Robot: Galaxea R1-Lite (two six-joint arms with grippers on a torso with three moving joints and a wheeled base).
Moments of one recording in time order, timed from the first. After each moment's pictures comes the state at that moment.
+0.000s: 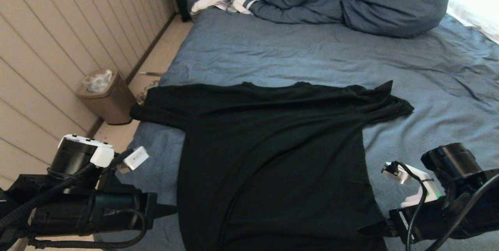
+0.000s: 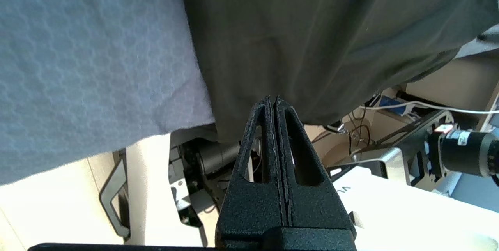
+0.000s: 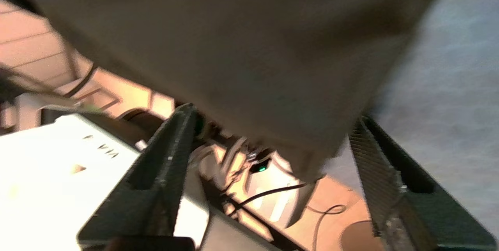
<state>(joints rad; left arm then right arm) -0.39 1.51 -0.53 -0.17 -0.42 -0.36 0.07 1.56 -0.62 0.19 0.48 -0.08</state>
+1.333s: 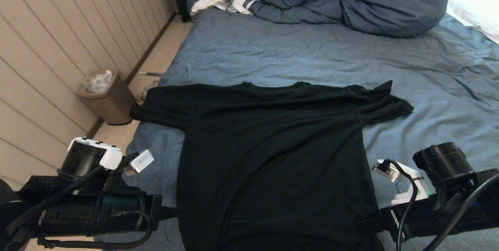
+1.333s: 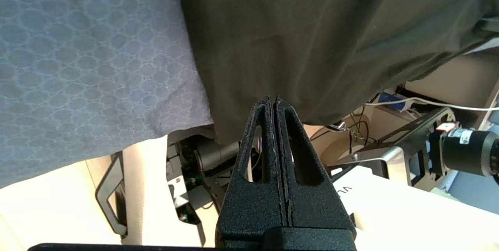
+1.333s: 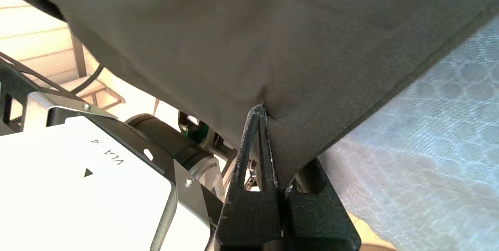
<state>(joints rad) -0.40 1.55 -0.53 -0.20 -0.42 -0.37 0.13 1.58 -0.60 0.09 0.53 -0.07</state>
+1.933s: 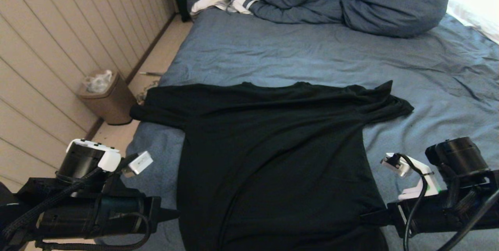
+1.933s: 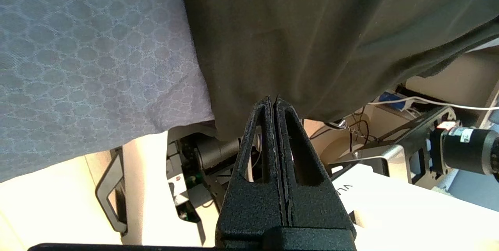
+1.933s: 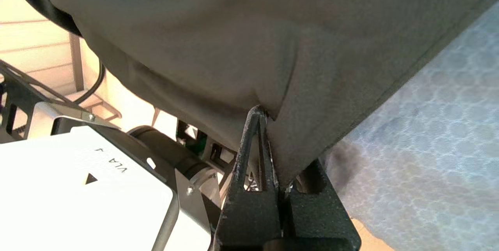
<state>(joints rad) -0.40 1.54 -0.52 -0.20 -0.42 -0.37 0.12 1.51 -0.61 0.09 0.53 -0.07</state>
